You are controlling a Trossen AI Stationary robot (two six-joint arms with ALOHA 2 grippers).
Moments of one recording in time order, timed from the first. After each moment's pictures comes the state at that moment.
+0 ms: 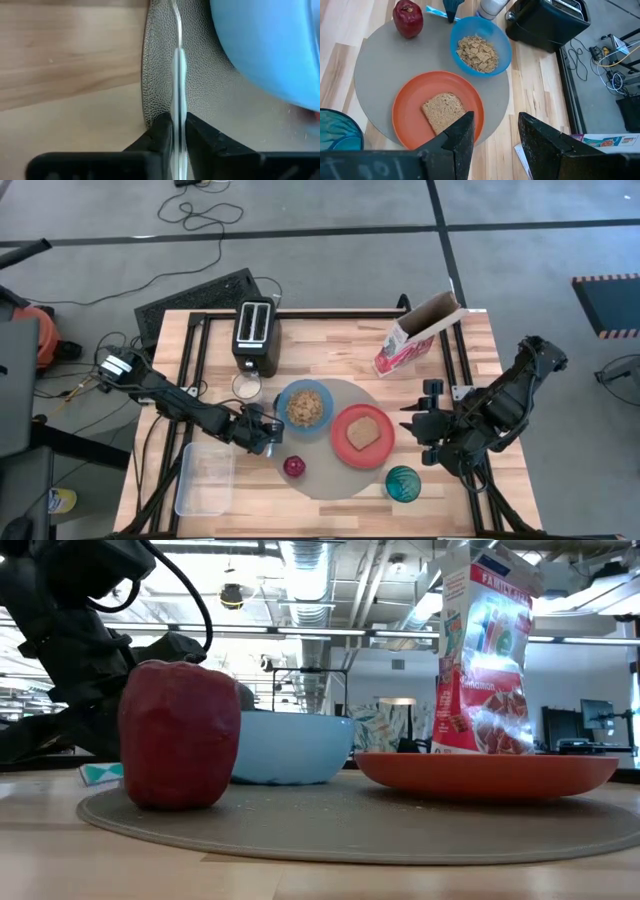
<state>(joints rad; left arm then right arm) -0.40 1.51 0.58 -0.18 -0.35 -1.81 0.75 1.35 1.53 -1.34 0.77 0.44</state>
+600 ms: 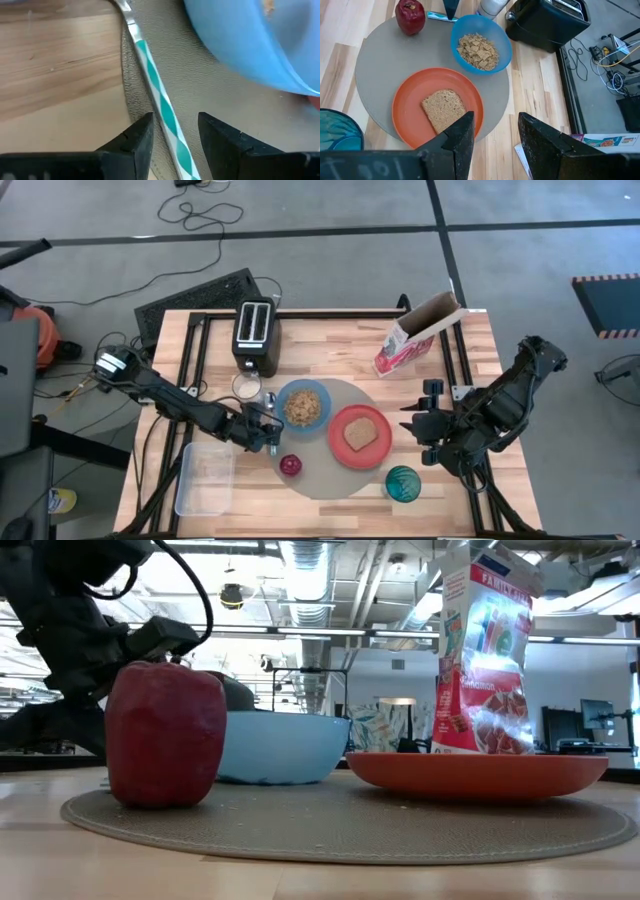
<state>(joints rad) -0.40 1.45 0.58 -0.21 -0.33 -1.70 0.75 1.35 1.53 -1.34 0.77 0.44</state>
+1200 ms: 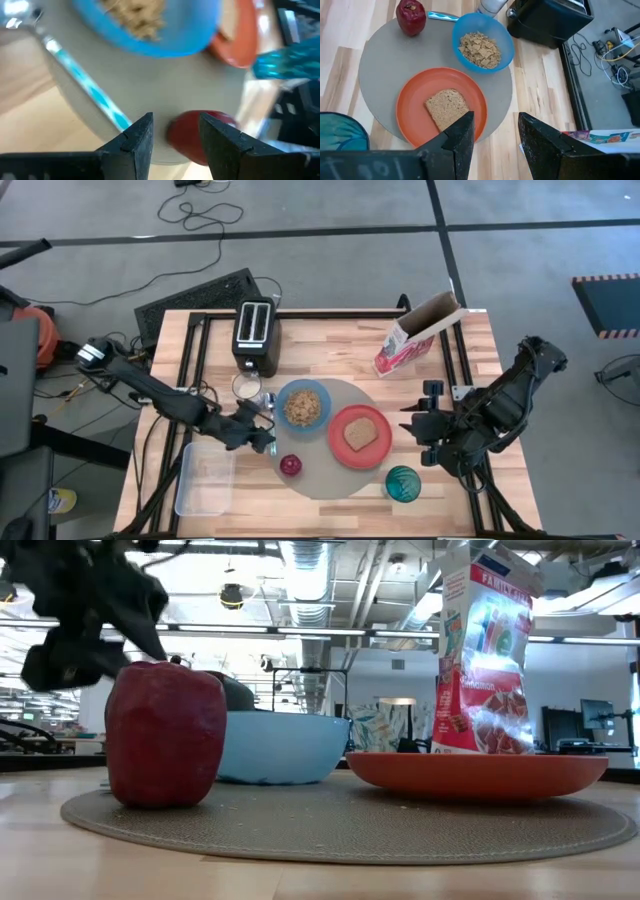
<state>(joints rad) -0.45 1.19 0.58 -0.23 -0.30 -1.45 0.75 1.36 1.53 -1.34 0.76 0.47</state>
